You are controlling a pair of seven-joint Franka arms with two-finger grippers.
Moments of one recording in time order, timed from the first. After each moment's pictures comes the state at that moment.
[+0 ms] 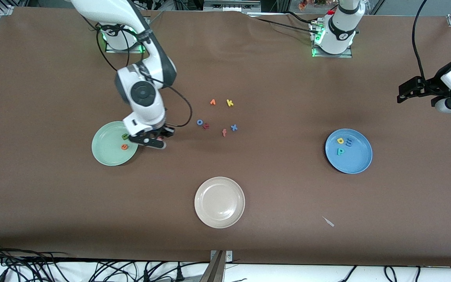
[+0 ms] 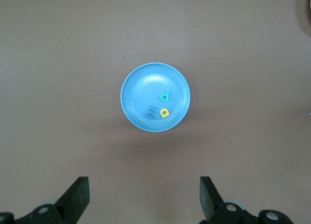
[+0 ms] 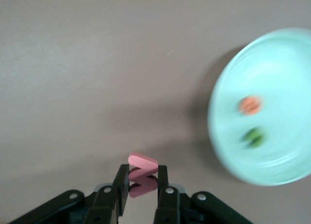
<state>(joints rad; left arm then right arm) 0.11 0.02 -0.10 -1.63 0.00 1.57 0.10 0.65 0.39 -0.23 -1.93 -0.08 2.24 0.60</state>
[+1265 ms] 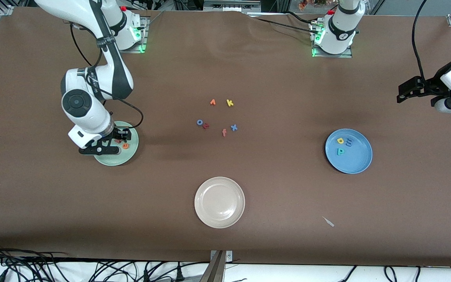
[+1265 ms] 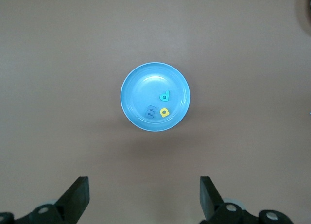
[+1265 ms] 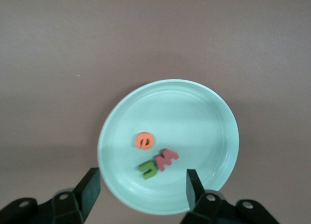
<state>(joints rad) 0.11 0.02 -0.10 -1.63 0.00 1.57 0.10 0.65 0.35 -0.44 -1.94 0.02 2.18 0.18</state>
